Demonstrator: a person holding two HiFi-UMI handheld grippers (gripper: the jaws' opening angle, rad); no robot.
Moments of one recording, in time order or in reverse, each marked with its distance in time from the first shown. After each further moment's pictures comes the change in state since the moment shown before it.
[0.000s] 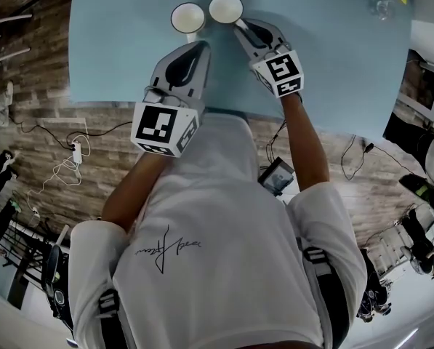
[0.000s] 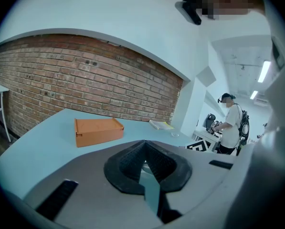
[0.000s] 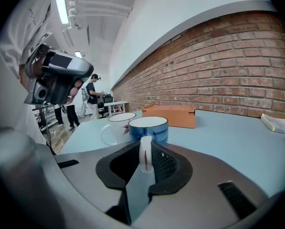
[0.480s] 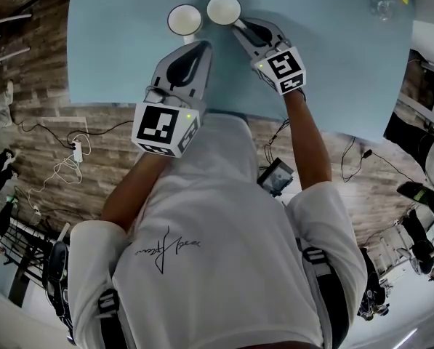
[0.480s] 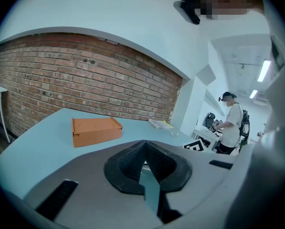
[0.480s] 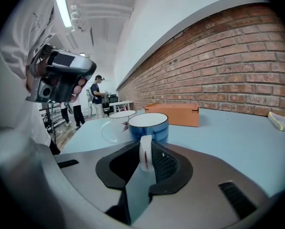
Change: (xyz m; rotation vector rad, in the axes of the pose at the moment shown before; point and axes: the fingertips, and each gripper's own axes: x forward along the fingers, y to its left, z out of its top) left arm 0.010 -0.002 0.002 0.005 0.014 -0.004; right arm 0.006 -0.003 -0.004 -0.004 0.003 0.078
